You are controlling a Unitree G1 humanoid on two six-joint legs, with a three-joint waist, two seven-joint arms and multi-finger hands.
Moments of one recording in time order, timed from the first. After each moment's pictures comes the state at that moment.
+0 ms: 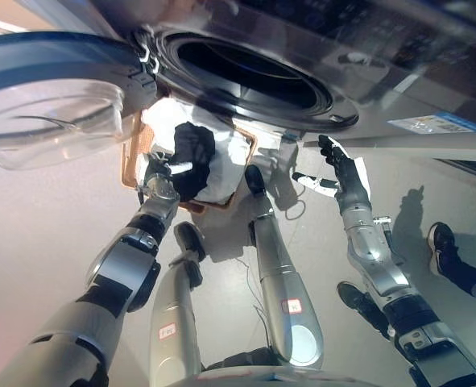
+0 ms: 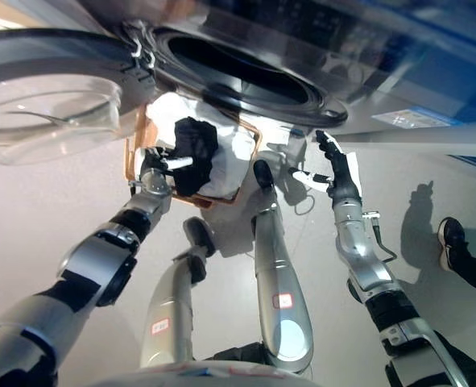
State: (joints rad) left arm -0.91 0.24 -0.33 1.24 -0.28 0.04 0.46; right arm -0.26 -0.53 0.29 0.32 0.17 -0.20 -0.35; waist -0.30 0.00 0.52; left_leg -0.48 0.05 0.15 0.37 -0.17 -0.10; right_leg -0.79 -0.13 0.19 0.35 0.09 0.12
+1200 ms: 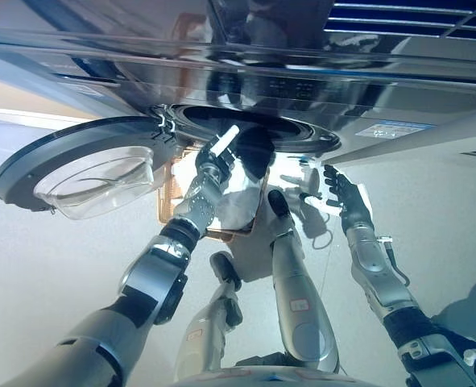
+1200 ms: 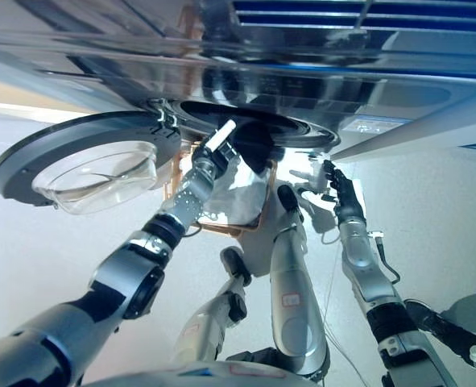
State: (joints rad) left arm -0.96 0.07 -0.22 0.93 -1.03 -0.09 0.26; right arm -0.17 -0.49 0.21 0.34 0.24 -0.14 -0.27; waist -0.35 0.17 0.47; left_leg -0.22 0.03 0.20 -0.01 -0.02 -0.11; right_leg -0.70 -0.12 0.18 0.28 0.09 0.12
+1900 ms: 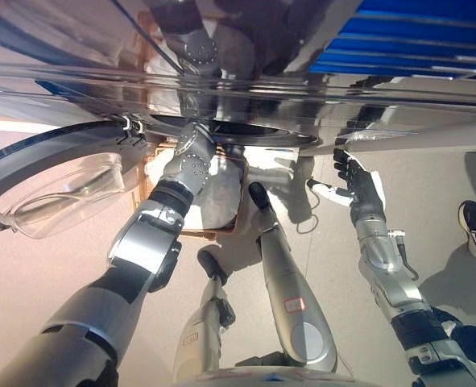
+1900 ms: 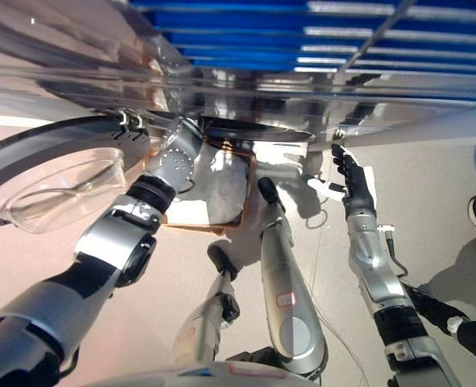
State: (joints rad) left arm -1.13 0.14 -0.22 0.92 -1.07 -0.14 0.29; right arm -0.16 -0.51 0.15 0.23 0.23 -0.15 -0.28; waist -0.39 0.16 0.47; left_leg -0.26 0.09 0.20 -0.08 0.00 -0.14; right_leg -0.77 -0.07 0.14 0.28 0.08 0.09
